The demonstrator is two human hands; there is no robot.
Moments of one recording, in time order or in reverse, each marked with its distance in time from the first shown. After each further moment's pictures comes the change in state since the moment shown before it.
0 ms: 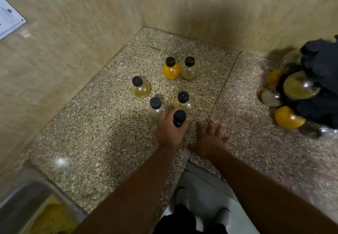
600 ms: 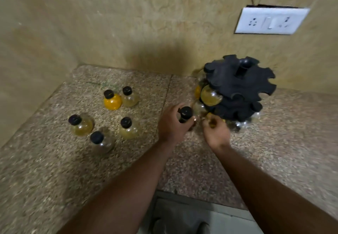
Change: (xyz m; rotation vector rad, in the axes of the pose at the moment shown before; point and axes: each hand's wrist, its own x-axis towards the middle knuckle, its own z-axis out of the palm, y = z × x) left_hand -0.001 0.166 0.092 -0.170 -0.286 0.384; right_hand -0.062 0.138 -0.112 0.881 0.748 0.369
